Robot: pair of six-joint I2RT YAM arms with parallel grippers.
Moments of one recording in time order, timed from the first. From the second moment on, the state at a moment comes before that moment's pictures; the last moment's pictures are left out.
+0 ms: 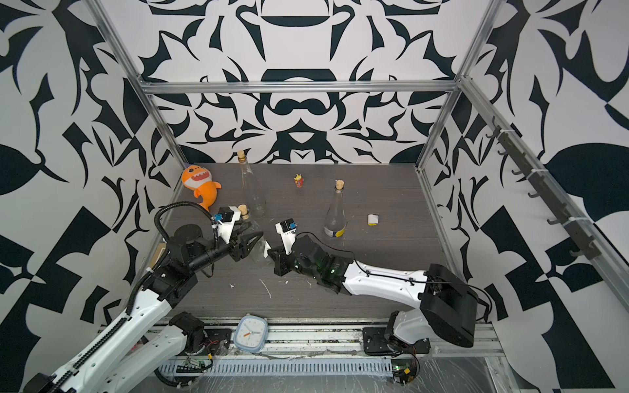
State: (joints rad) left arm -0.47 0.75 0.59 -0.07 0.37 -0.04; right arm 1.05 1.38 0.78 0.21 -0.01 0.61
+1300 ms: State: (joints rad) left arm -0.48 0.96 0.62 0.05 0.82 -0.02; right arm 0.84 1.14 0.65 -0.01 -0.48 0.34
